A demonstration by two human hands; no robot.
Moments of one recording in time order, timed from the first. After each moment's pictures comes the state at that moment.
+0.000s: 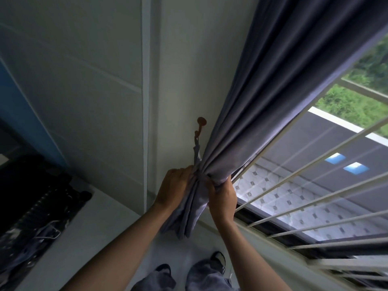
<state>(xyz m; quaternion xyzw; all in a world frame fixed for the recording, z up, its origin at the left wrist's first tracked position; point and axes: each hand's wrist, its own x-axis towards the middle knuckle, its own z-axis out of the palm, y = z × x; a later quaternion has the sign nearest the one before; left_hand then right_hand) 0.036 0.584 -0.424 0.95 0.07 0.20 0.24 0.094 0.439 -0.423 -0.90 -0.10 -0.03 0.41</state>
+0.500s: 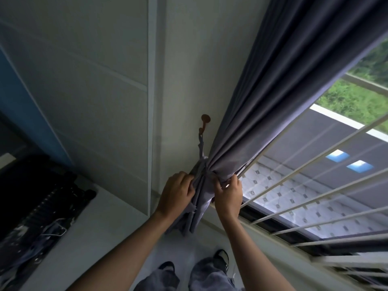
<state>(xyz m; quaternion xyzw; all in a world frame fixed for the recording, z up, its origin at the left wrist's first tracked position) 0.007 0.569 -0.429 0.93 0.11 0.26 0.24 0.086 0.437 -0.414 -0.91 -0.04 -0.01 0.42</state>
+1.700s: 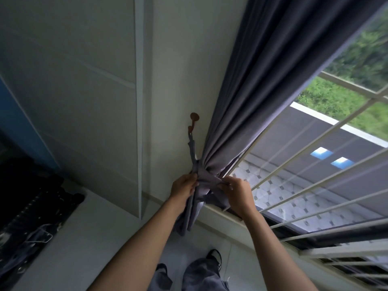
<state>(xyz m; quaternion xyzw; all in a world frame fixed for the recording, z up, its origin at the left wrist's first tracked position) 0.058 0.532 -0.451 0.45 0.35 0.06 0.82 0.116 0.379 -0.381 -0.94 -0.21 0.06 0.25</state>
